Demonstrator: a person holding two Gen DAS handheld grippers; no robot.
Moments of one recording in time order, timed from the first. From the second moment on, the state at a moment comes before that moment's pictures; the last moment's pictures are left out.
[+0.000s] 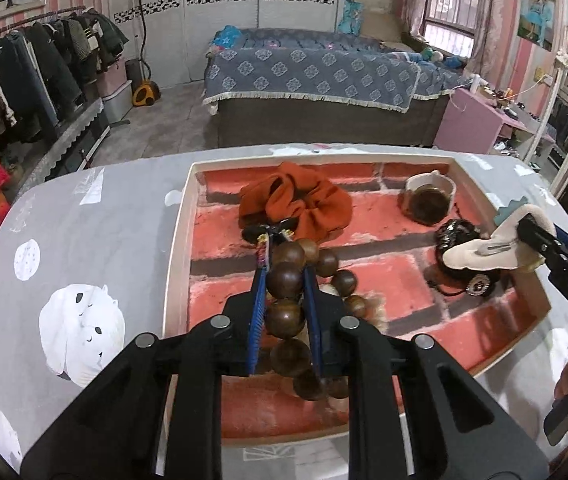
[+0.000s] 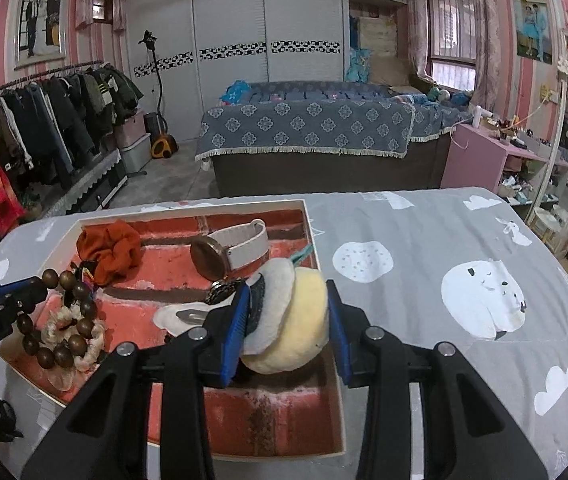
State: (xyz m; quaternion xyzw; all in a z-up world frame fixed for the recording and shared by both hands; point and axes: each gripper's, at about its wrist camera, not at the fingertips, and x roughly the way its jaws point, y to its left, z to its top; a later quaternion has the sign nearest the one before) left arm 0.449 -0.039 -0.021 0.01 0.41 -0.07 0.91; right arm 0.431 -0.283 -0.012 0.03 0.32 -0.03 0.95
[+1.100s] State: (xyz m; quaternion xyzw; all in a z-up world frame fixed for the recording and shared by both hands) left arm 0.456 -0.028 -0.030 0.01 0.42 -0.04 0.90; right arm 0.434 -0.252 -0.023 -0.03 0.32 -0.01 0.95
